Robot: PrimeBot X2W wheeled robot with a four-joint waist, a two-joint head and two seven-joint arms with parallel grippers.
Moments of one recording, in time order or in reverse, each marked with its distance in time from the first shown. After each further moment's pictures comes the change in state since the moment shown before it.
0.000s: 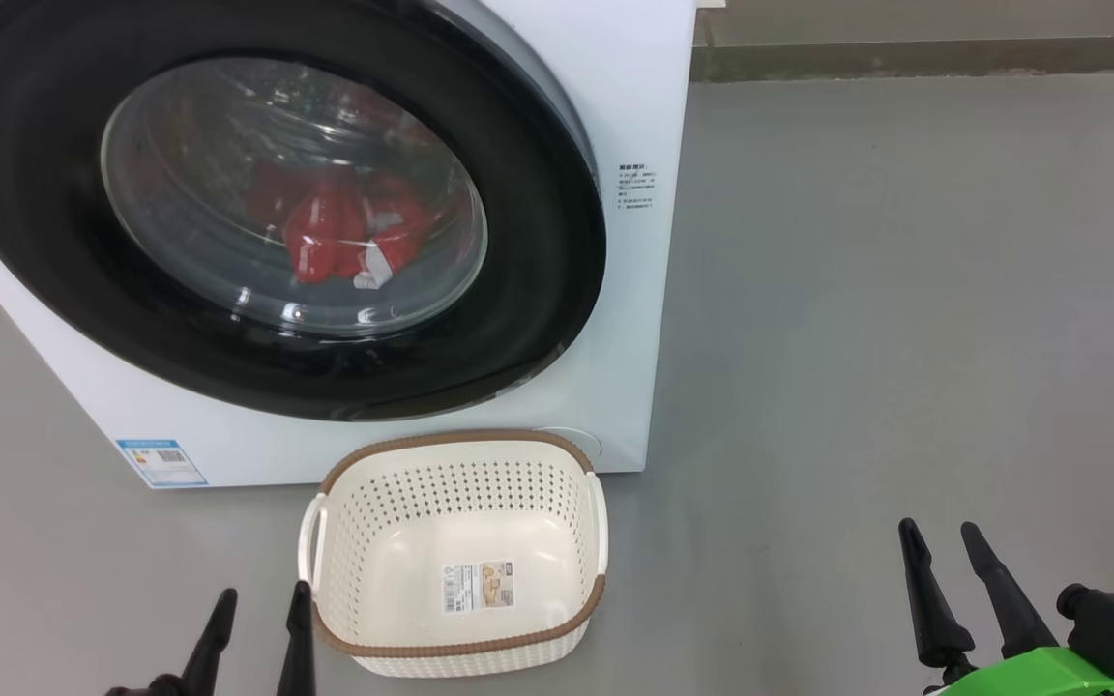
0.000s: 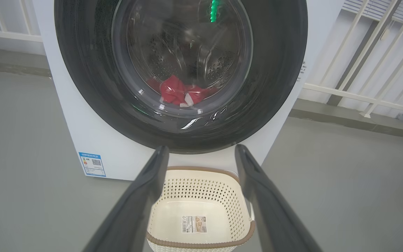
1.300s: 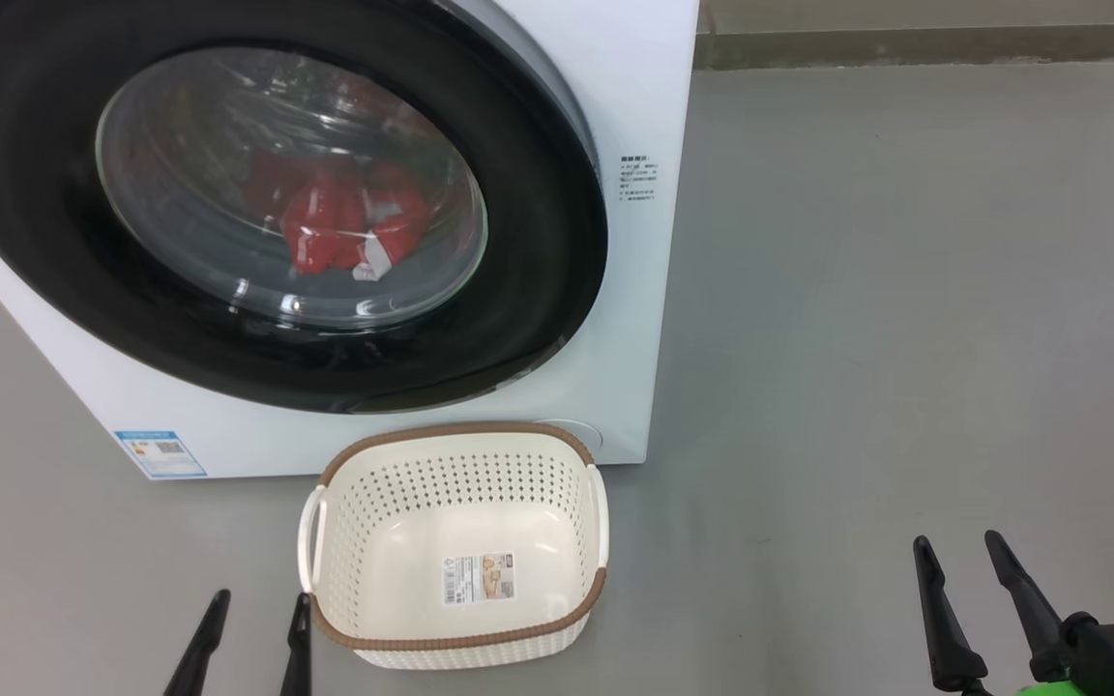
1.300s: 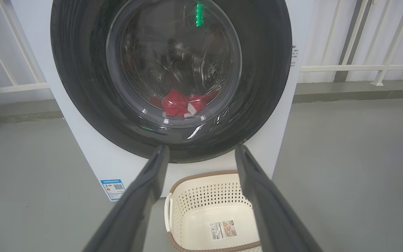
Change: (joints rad) left arm 0.034 -0.034 0.075 -0.009 0.282 -0.084 -0.074; right arm 0.060 0.002 -0.041 -0.055 -0.242 0.000 -0.071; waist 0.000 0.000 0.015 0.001
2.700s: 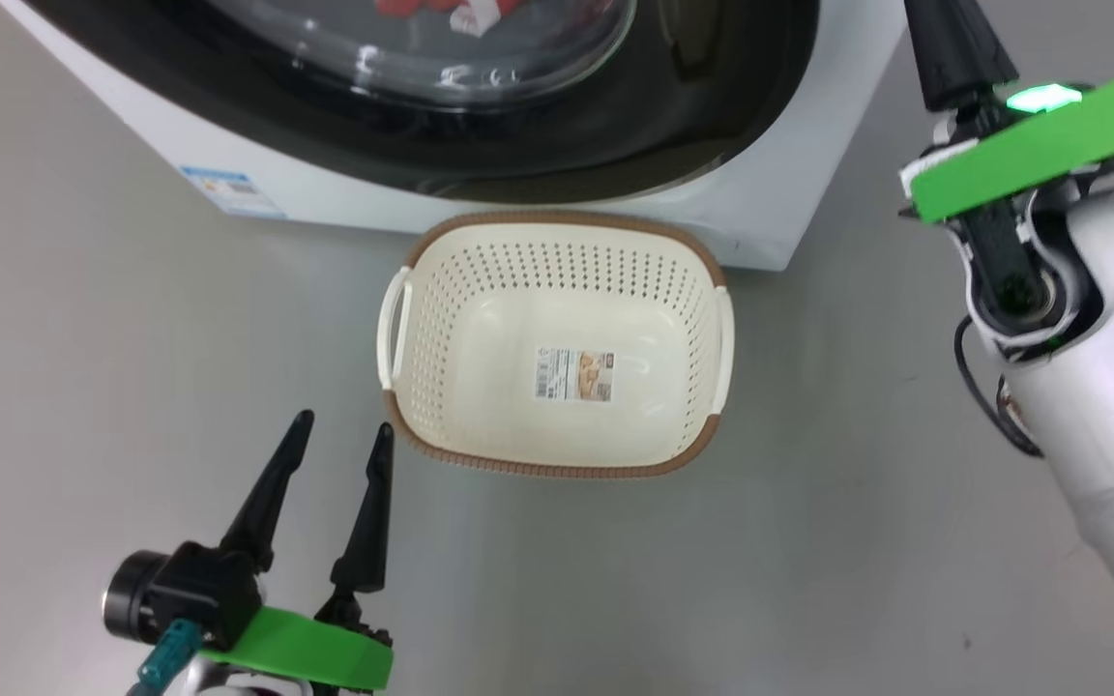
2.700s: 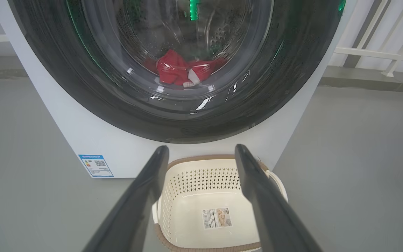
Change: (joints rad) left arm -0.295 -0.018 -0.120 0.053 -0.090 -0.052 0.000; right arm -1.013 -0.213 0.440 0.248 0.801 0.000 0.046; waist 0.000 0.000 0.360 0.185
